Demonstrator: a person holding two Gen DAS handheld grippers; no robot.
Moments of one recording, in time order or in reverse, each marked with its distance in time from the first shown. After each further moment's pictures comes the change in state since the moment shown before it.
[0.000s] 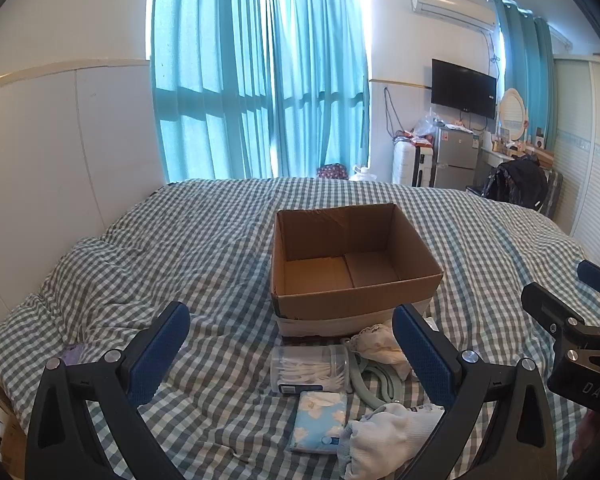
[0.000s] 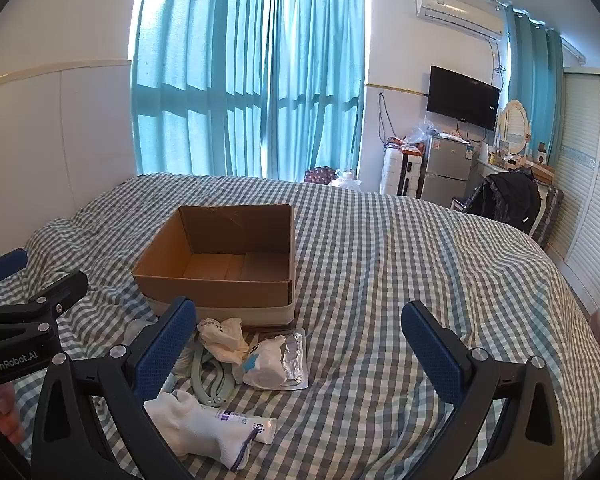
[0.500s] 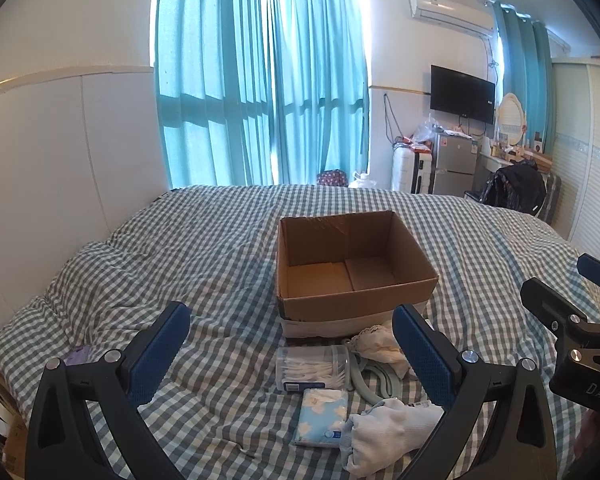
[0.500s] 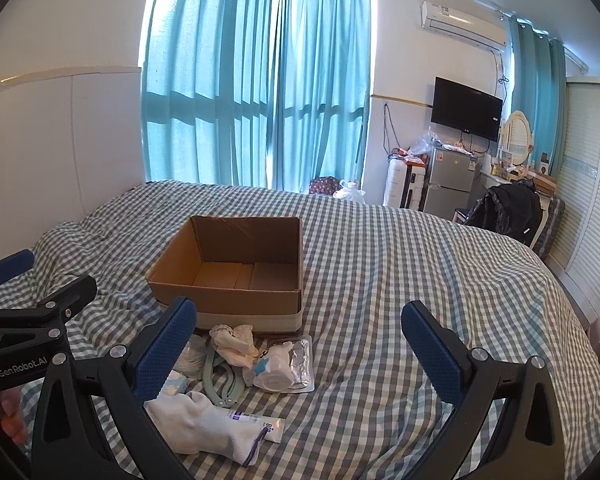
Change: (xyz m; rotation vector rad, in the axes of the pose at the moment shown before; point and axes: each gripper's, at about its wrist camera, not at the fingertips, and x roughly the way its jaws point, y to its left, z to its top) left arm -0.020 0.005 0.001 -0.005 -0.023 -0.001; right arm -0.022 0.009 0.006 -0.021 -0.036 0.014
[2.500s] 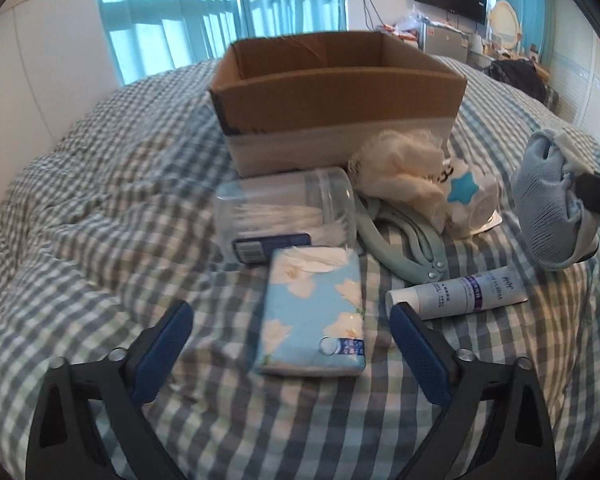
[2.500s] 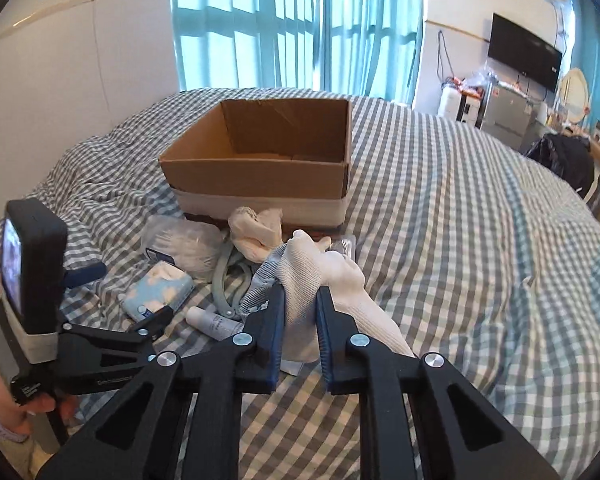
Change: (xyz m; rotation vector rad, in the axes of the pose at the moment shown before) left arm 0.117 -0.026 -0.118 0.104 0.388 -0.066; right arm 0.072 -0.003 -0.067 -0.056 0.314 0.186
